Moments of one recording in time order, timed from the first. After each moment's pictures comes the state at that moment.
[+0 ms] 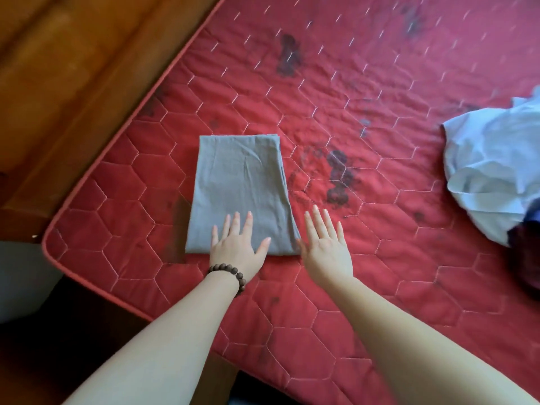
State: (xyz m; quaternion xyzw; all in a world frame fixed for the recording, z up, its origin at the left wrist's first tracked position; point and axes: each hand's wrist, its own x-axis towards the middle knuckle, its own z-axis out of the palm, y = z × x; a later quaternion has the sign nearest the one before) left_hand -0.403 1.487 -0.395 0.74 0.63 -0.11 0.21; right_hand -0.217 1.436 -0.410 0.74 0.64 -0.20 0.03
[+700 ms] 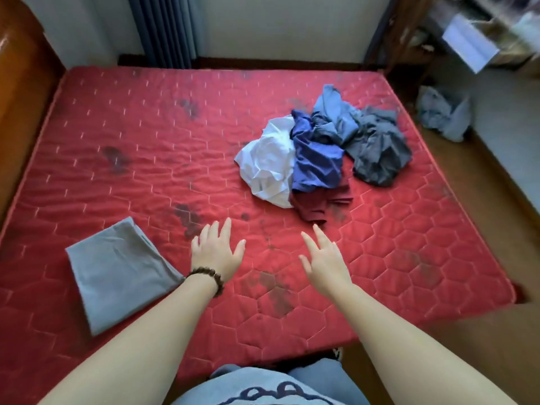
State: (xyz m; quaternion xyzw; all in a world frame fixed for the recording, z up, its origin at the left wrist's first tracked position) left_hand -0.201 1.361 -0.134 0.89 0.41 -0.05 0.19; right_hand -0.053 1.172 -0.133 0.91 0.36 -0.18 -0.07
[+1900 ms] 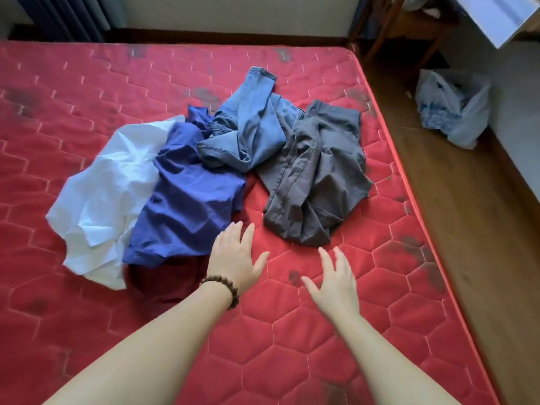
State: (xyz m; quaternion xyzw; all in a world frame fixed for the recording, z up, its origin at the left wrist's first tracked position) left_hand 0.407 1.228 -0.344 0.93 0.32 -0.03 0.16; right_hand 0.522 1.044 -0.354 0.94 0.26 -0.20 -0.09
